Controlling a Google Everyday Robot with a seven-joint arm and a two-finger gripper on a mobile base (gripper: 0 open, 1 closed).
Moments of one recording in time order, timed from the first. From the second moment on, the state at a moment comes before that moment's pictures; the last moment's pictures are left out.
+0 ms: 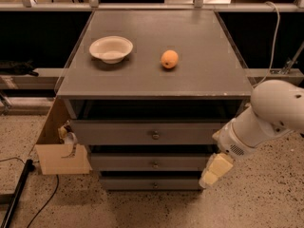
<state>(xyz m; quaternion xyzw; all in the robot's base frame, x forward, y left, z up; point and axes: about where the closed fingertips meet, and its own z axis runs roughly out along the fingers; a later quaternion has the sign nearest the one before) 0.439 -0.171 0.696 -0.51 0.84 0.15 0.13</state>
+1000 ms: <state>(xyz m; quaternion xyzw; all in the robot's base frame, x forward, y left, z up) 0.455 -0.164 0.594 -0.51 0.84 0.18 0.11</state>
